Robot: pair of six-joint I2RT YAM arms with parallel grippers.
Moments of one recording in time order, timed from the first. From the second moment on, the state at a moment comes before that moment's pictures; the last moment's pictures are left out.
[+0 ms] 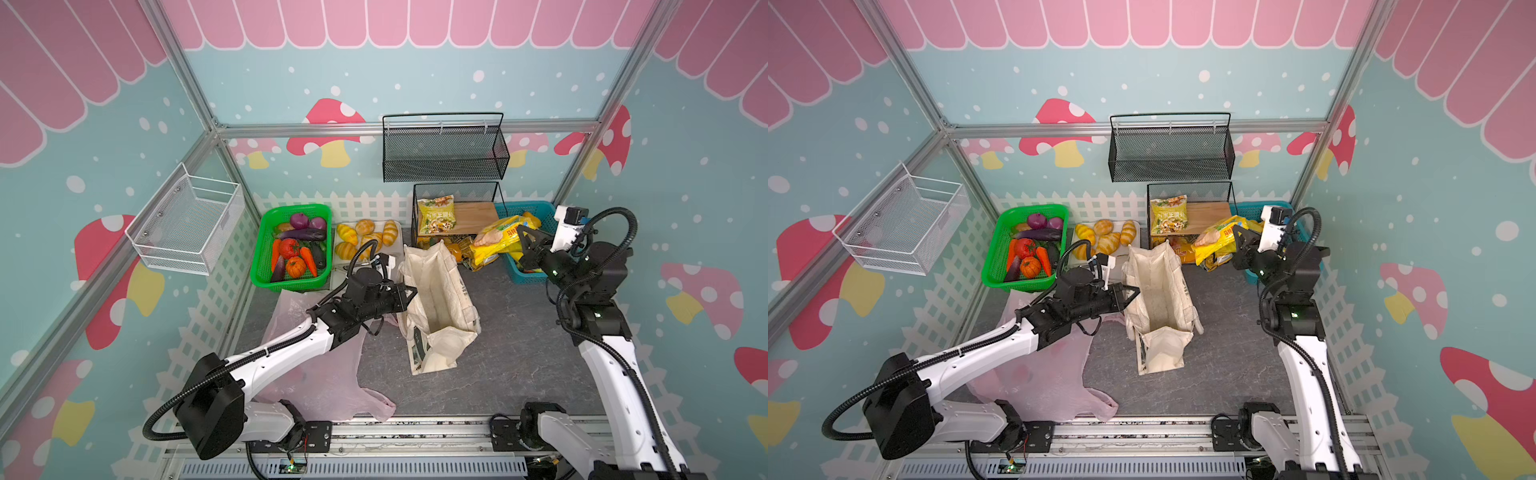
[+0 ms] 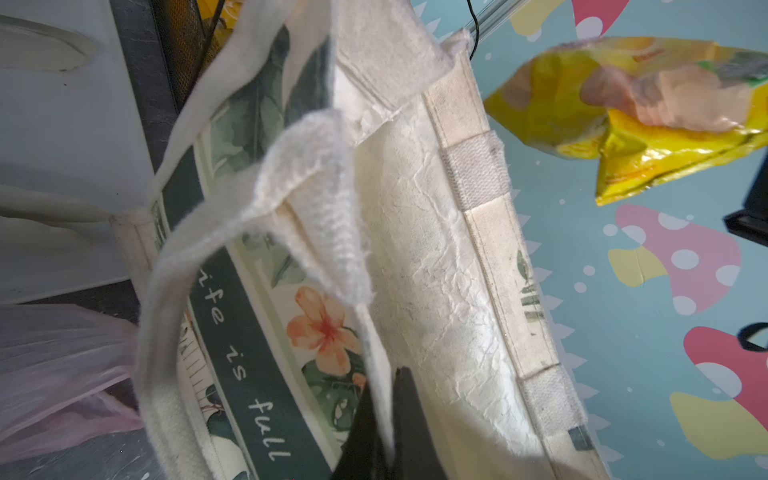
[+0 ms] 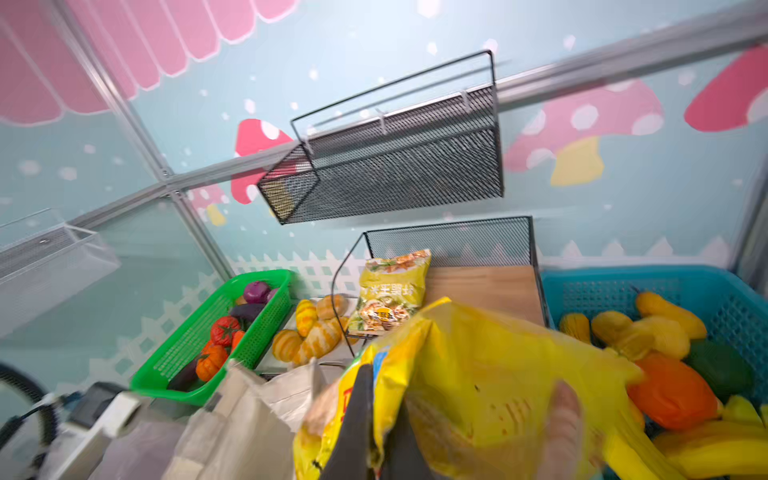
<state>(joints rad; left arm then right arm) -0.71 1.35 0.92 0.03 0.21 -0.81 -0.04 0.95 1.10 -0.13 -0.49 0.24</state>
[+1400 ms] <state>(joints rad) -0.71 1.38 0.92 0.05 0.25 -0.77 0.39 1.13 1.44 -0.47 -0.80 0.04</state>
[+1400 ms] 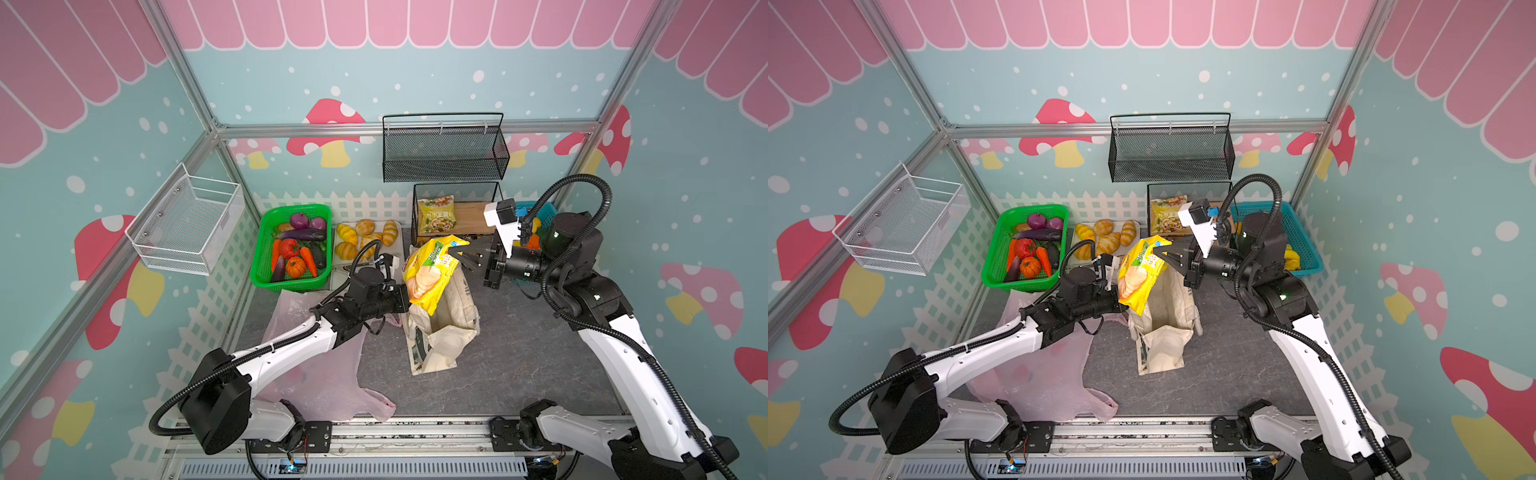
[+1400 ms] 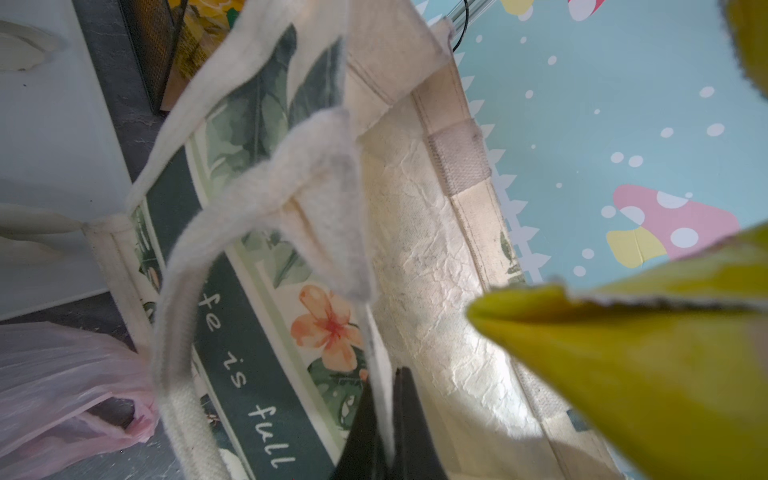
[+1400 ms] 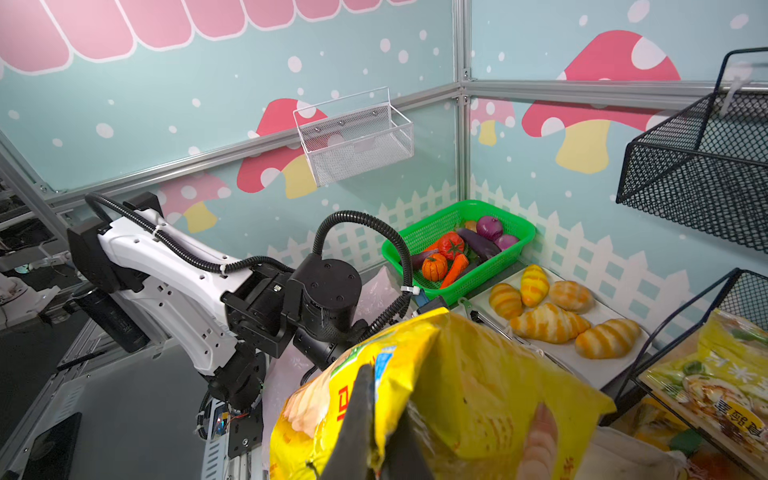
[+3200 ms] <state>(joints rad) -0.64 1.25 0.84 0.00 0.26 -0.77 0.22 1.68 1.21 0.17 -0.16 0.37</state>
